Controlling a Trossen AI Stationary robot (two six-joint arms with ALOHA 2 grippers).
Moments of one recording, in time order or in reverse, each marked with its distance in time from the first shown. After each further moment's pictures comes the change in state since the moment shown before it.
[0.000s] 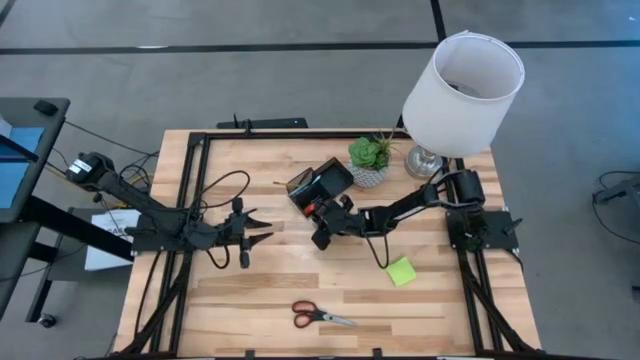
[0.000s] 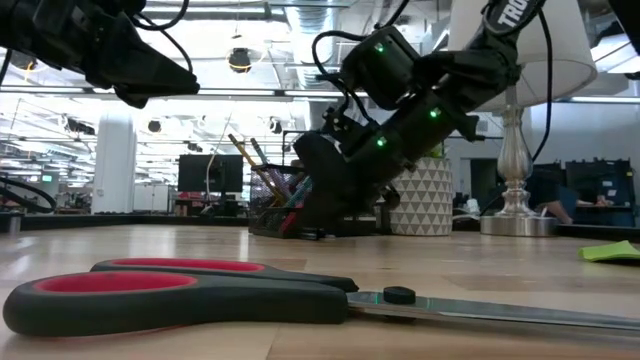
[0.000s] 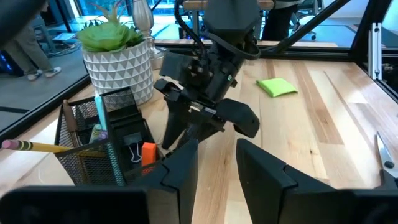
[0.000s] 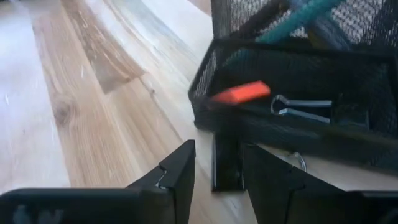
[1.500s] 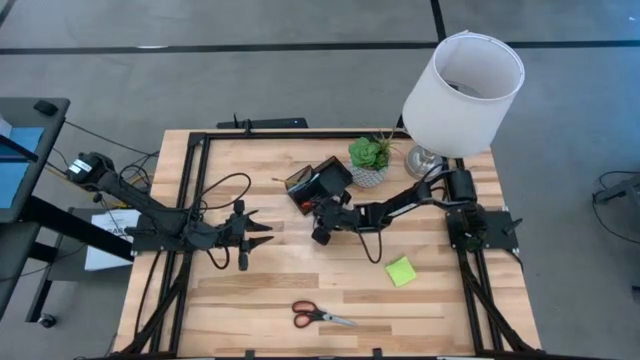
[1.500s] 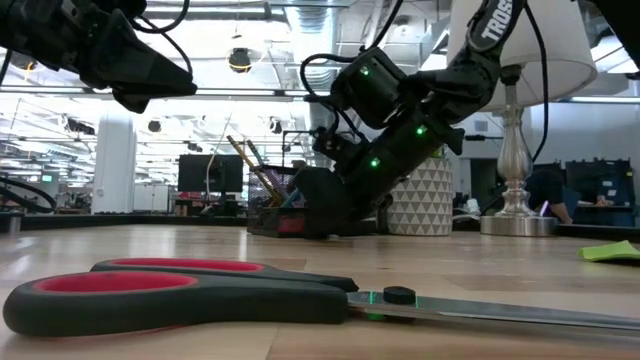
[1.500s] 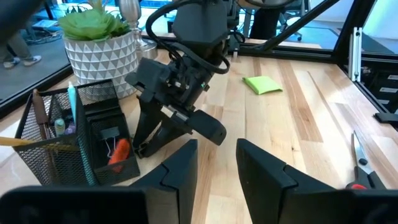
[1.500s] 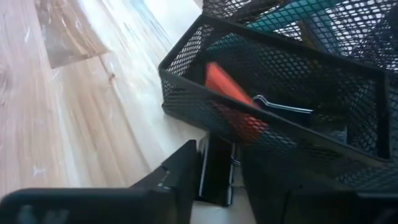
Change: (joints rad) left arm 0.000 0.000 0.000 -0.012 0.055 -0.057; right arm -0.045 0.077 0.027 -0.049 0.008 -0.184
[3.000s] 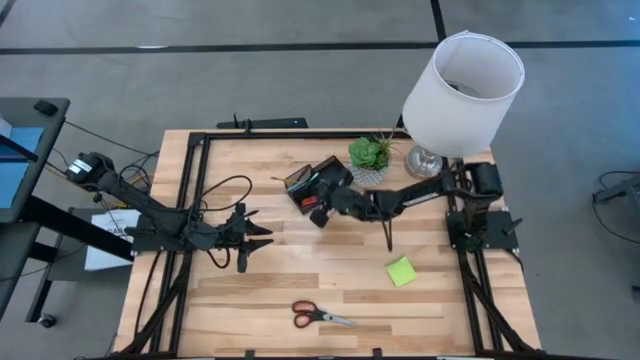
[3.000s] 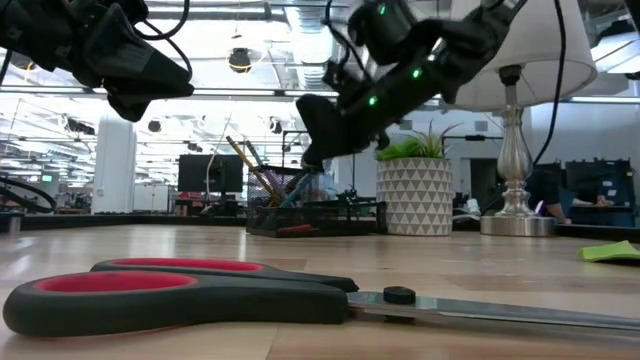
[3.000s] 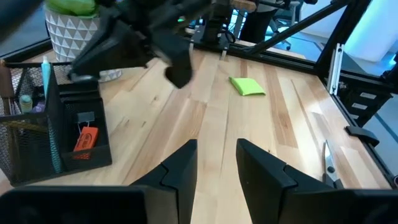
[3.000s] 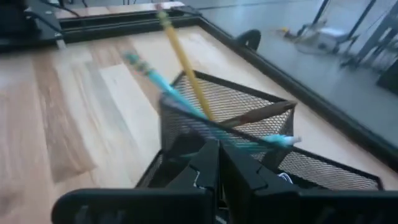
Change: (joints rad) left arm 0.000 0.000 0.000 -0.004 0.053 -0.143; right arm -0.032 -0.224 -0.001 0.072 0.098 -0.151
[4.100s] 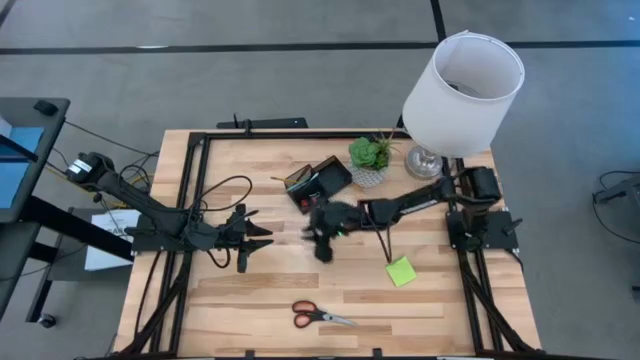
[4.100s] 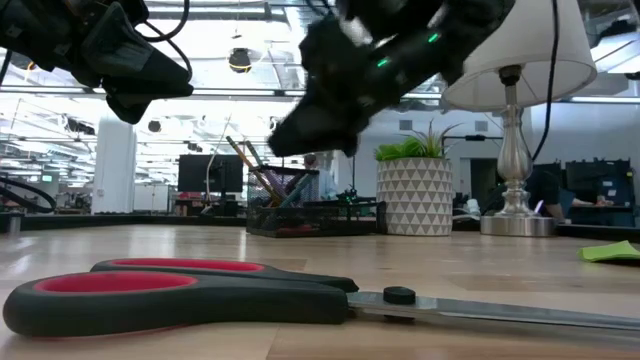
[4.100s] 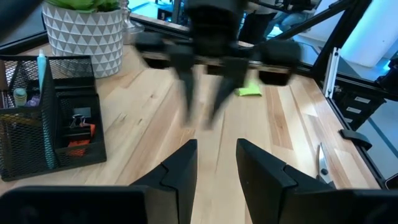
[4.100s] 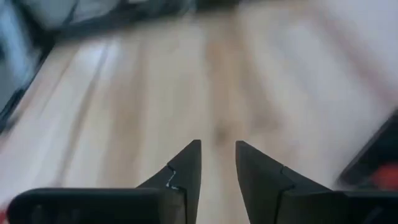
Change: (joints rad) left arm 0.000 0.000 0.000 0.001 0.009 -0.036; right arm 0.100 0.014 0.094 -0.161 -0.547 0.074
